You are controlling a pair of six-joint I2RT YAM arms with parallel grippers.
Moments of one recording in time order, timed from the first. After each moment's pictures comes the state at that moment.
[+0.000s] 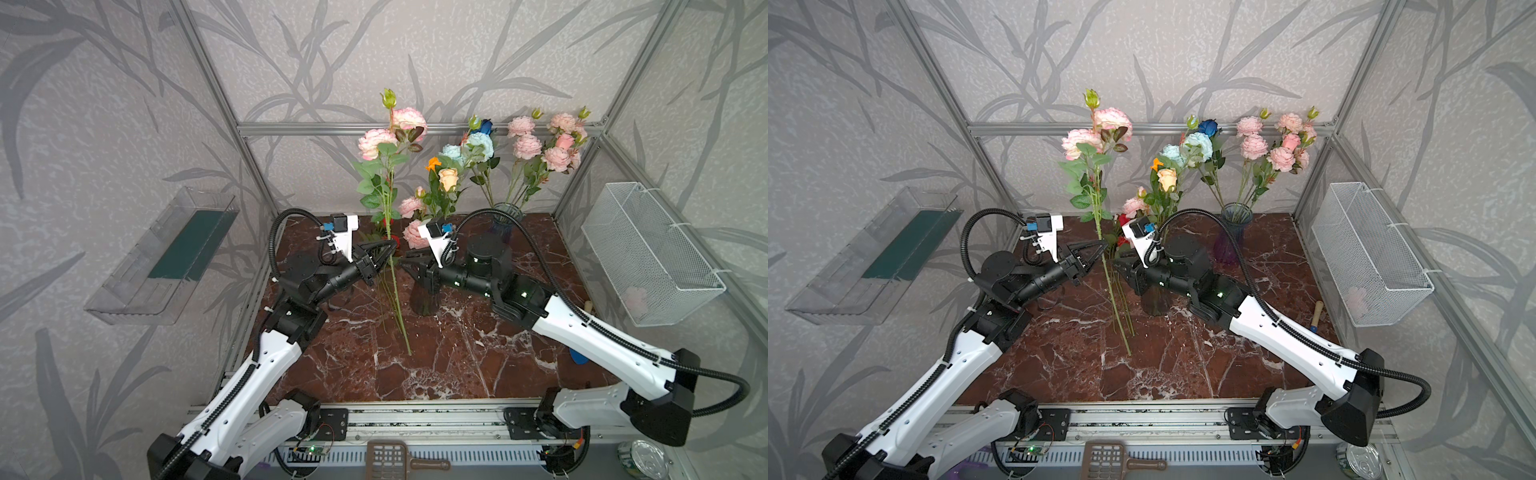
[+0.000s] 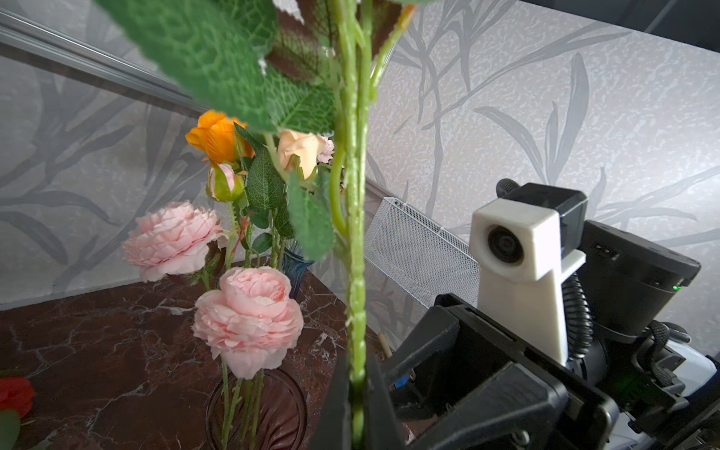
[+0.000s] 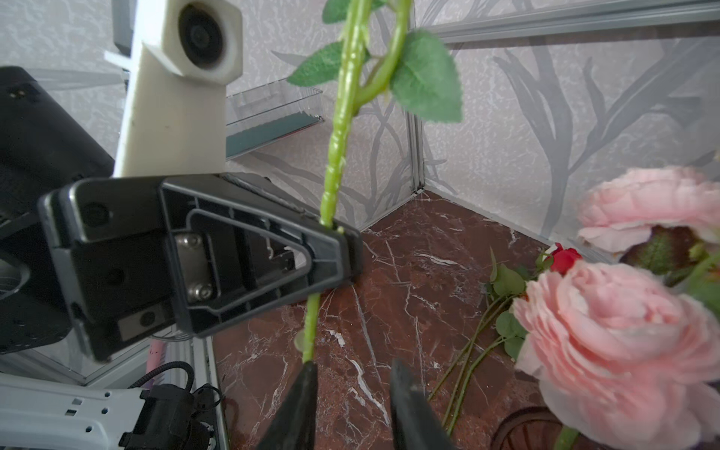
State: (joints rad) left arm -0.41 0.96 0.89 0.23 0.54 -0.57; right arm 0.89 1.33 1.31 -0.17 -0.19 0.21
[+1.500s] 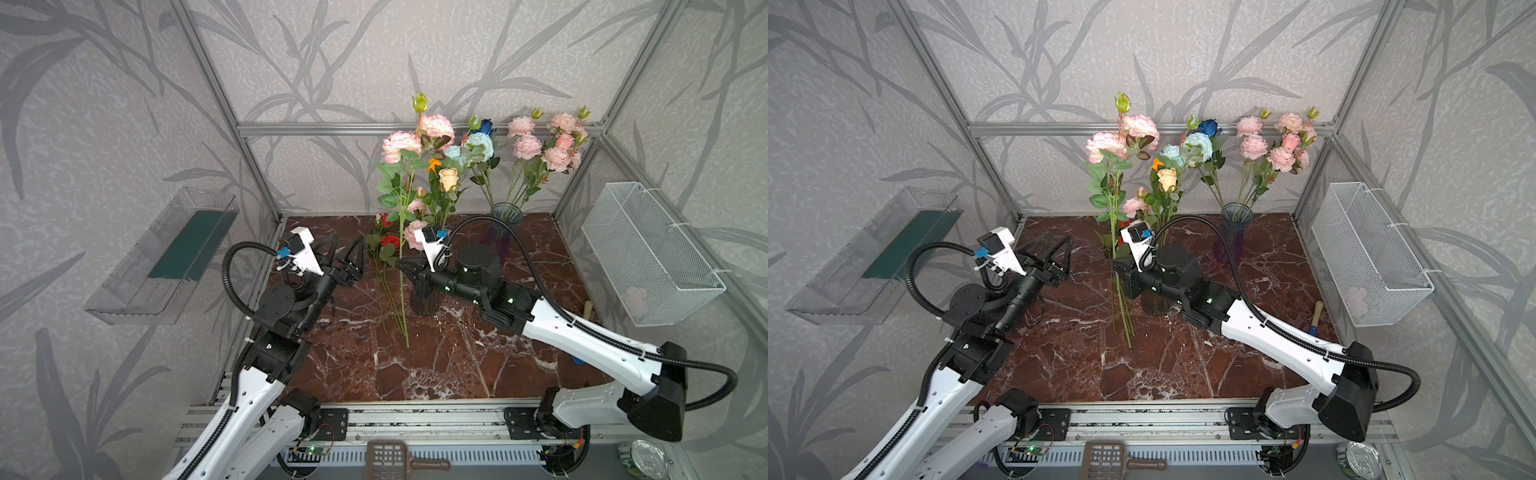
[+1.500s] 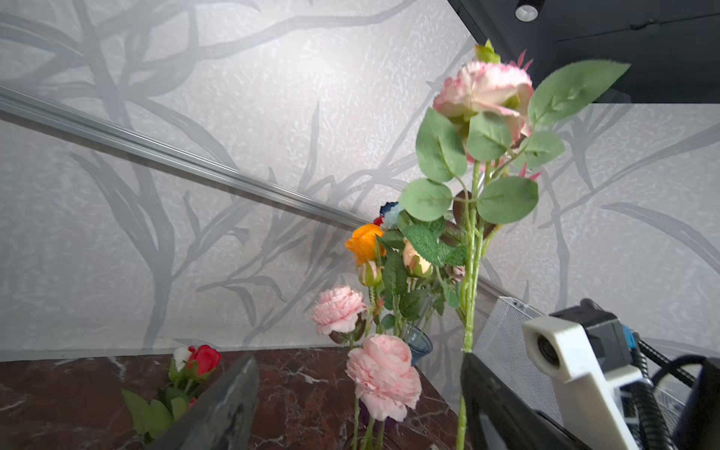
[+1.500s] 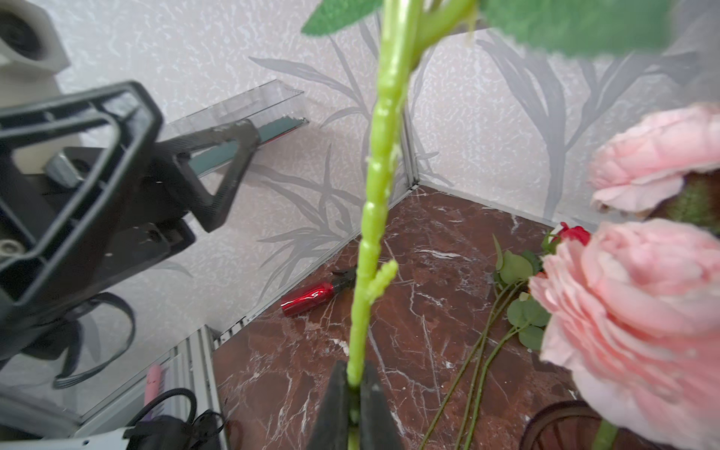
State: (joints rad) left arm -0.42 0.71 0.77 0.22 -0.03 -0.43; right arm 0.94 1.35 1.22 -0.03 -0.06 0.30
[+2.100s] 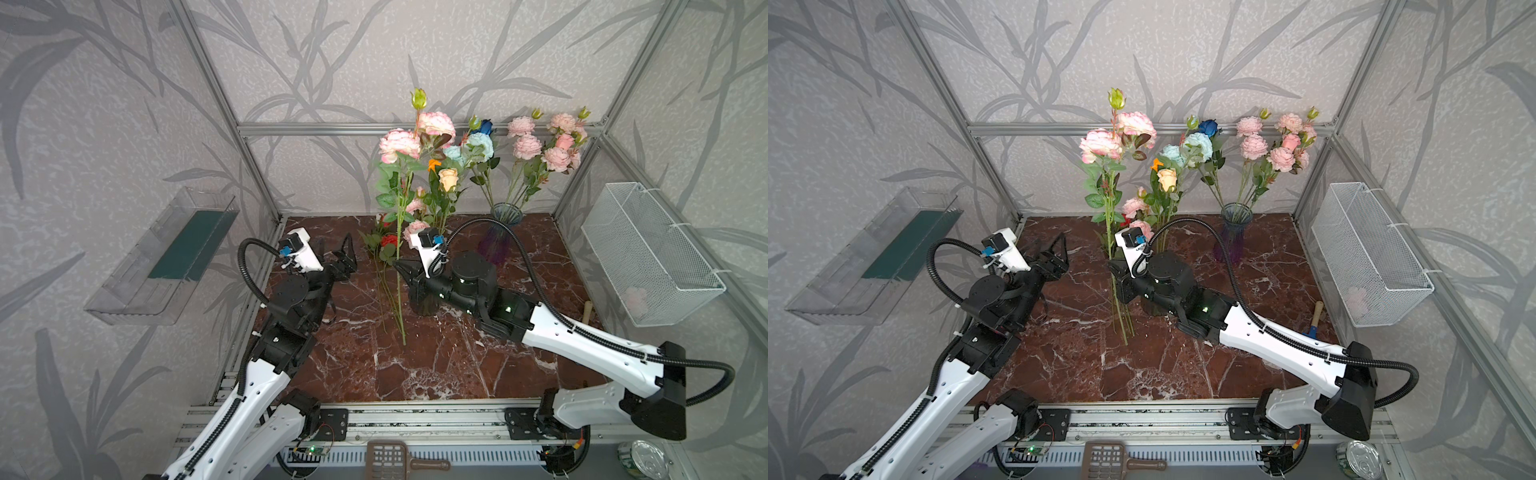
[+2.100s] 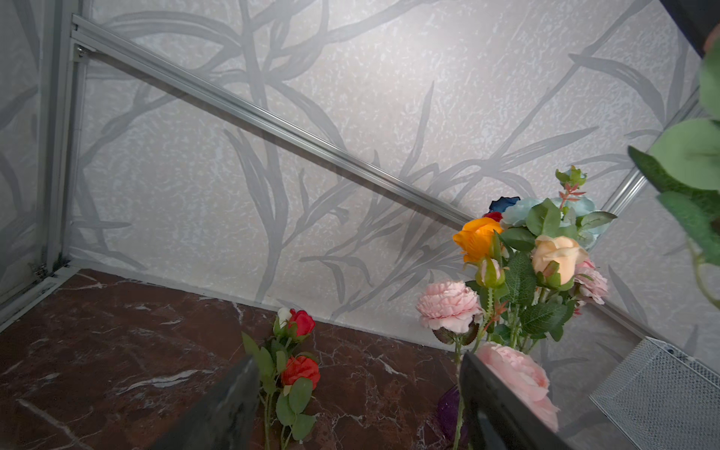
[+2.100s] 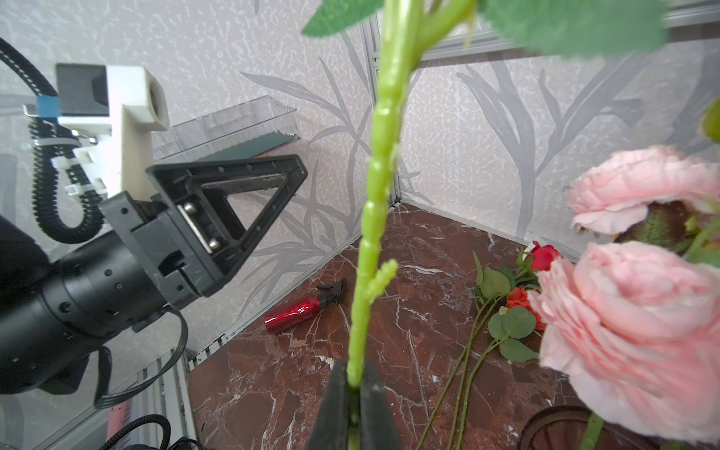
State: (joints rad) left arm -0.40 0.77 0.76 0.12 -0.28 -0.45; right arm 1.01 1.32 1.22 -0.03 0.10 0.26
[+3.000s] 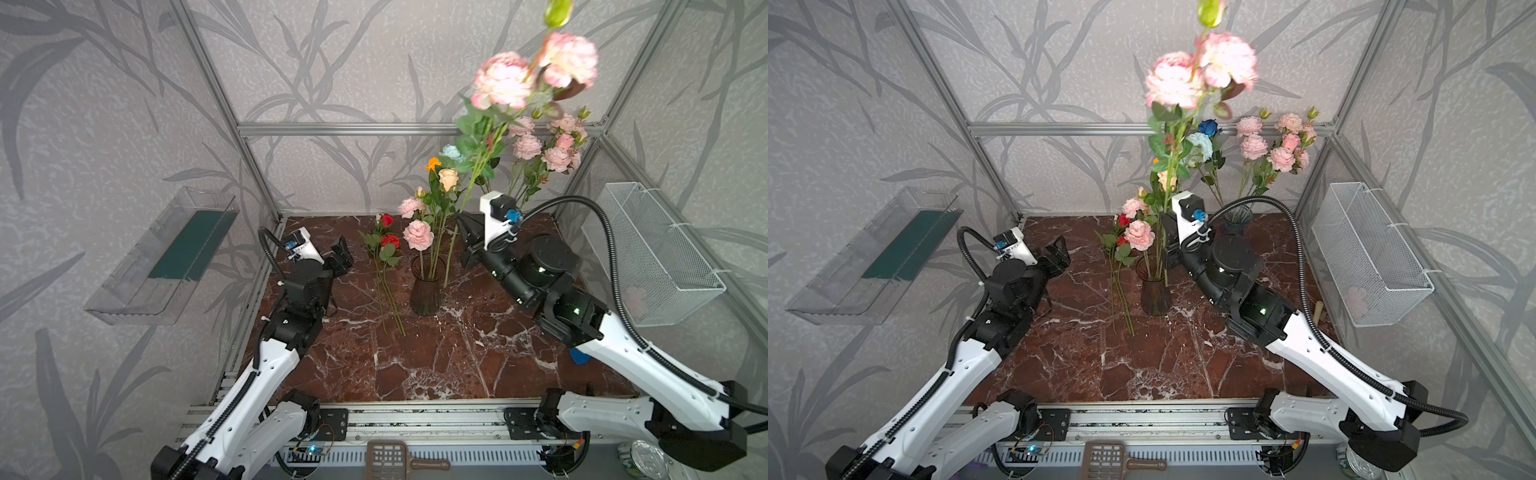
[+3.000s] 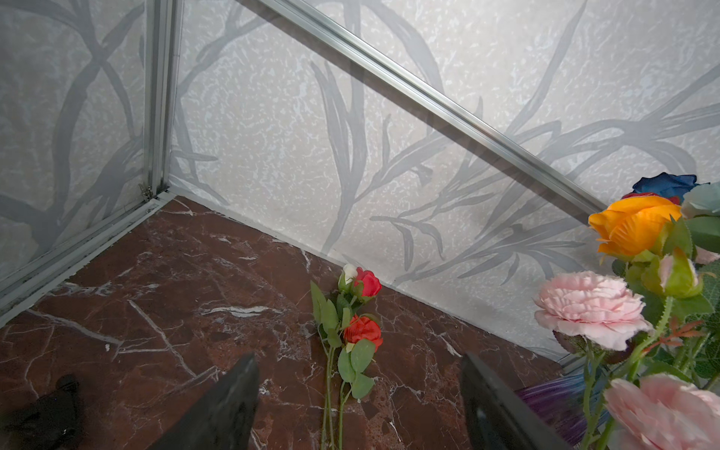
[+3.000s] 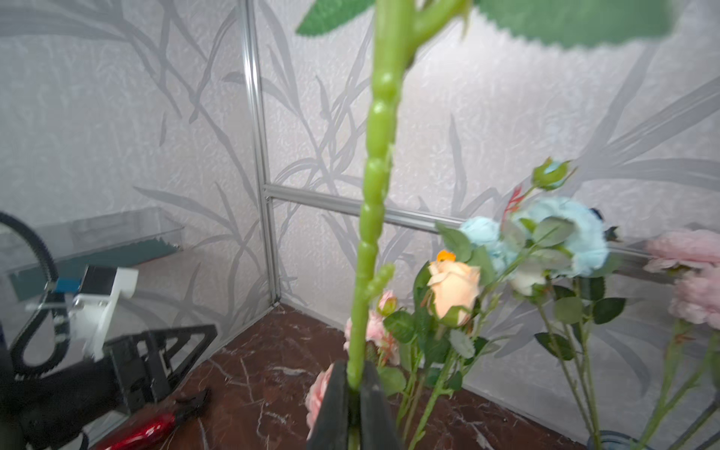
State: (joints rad) left arm -0.32 0.91 0.77 0.02 -0.34 -0.54; right arm 0.87 1.13 1.39 -0.06 0.35 -0.04
